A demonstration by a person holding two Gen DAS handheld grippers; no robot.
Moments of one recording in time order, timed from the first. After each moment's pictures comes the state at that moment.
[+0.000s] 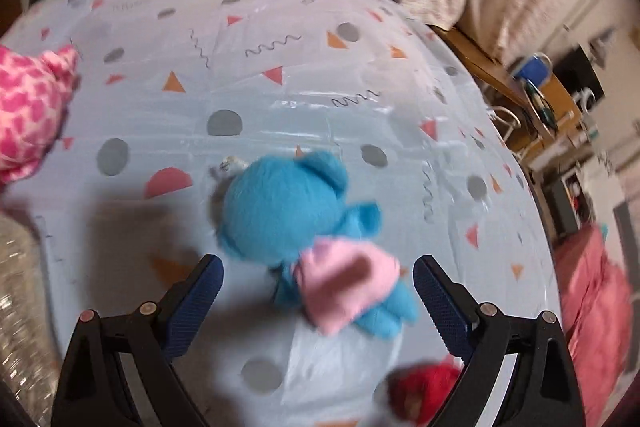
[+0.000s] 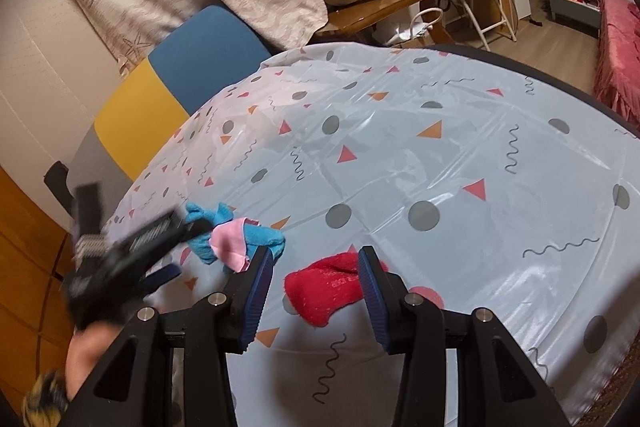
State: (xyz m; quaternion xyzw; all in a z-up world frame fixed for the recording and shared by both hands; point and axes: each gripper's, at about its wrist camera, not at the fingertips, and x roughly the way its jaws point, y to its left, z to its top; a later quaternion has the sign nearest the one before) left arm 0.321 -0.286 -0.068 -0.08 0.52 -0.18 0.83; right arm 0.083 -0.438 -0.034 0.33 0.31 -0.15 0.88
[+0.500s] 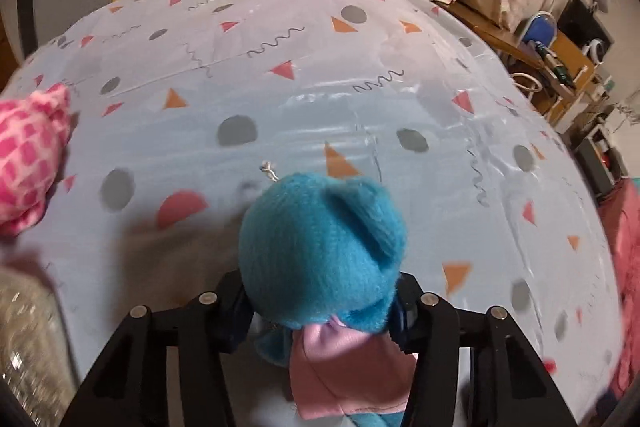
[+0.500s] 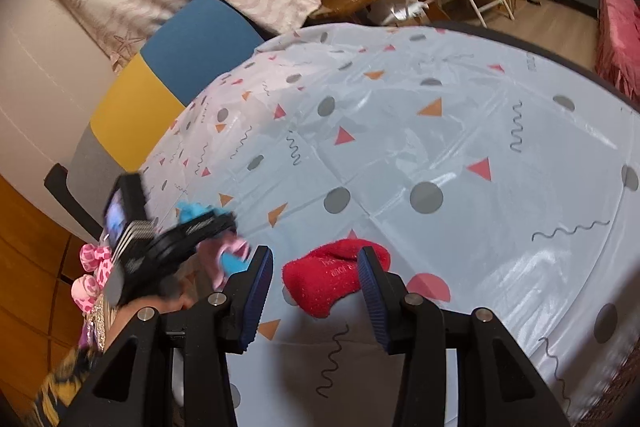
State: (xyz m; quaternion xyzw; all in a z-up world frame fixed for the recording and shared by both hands) left arm 0.314 -0.278 -0.086 0.02 0.49 -0.18 0.85; right arm 0.088 -0.446 -0.045 0.35 0.33 -0.15 0.86
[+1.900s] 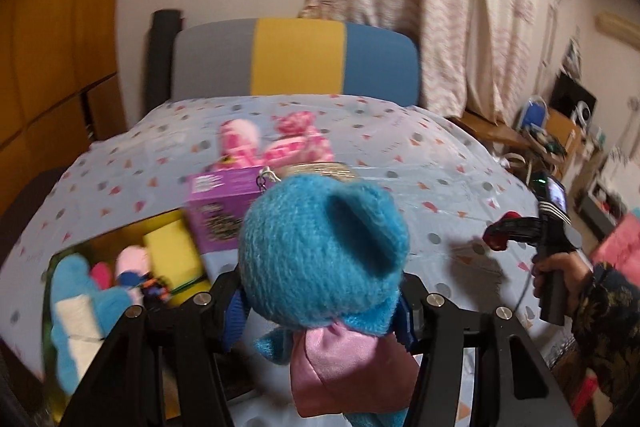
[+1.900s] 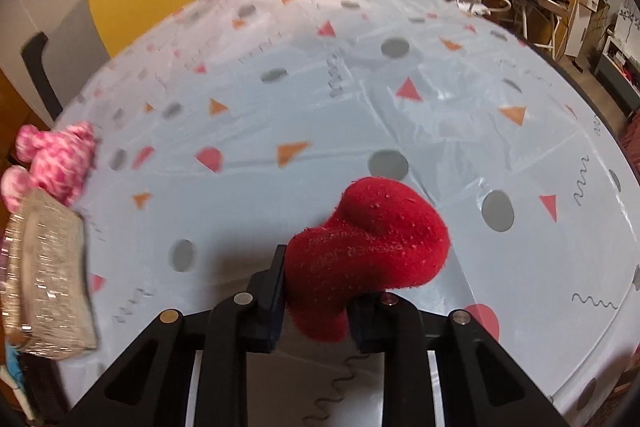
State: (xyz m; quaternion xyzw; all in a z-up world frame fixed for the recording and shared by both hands) left arm 0.048 0.033 0.059 -0.02 0.31 -0.11 0.94; right arm 0.173 -0.385 -0.074 0.18 0.46 -0.11 0.86
